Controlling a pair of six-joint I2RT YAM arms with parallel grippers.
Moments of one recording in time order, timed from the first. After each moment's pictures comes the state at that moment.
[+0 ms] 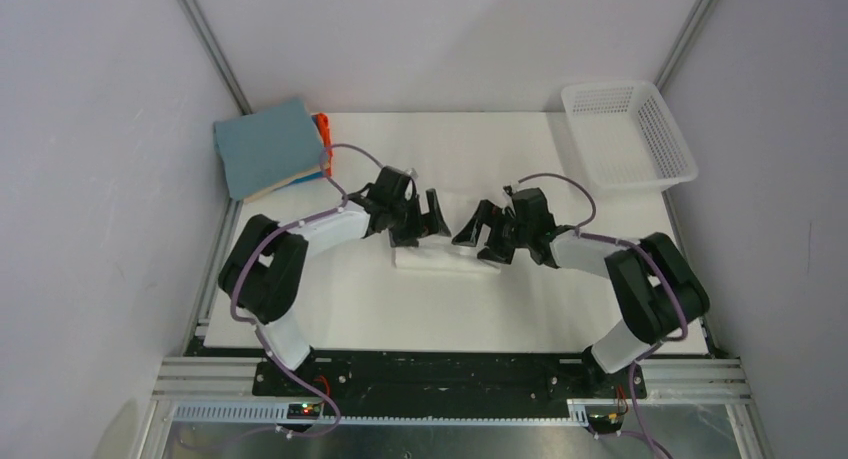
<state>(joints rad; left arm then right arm) -0.55 1.72 1.09 -0.25 0.28 -0.71 0.46 1.56 0.73 0.14 -0.44 0.85</state>
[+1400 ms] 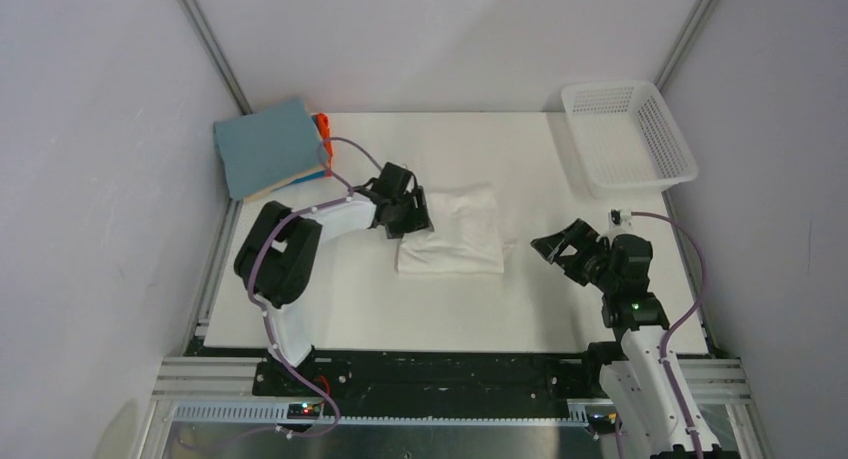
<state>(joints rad) -0.49 1.84 1.12 -0.27 0.10 -0.69 0.01 0.59 0.37 -0.22 -0.38 0.75</state>
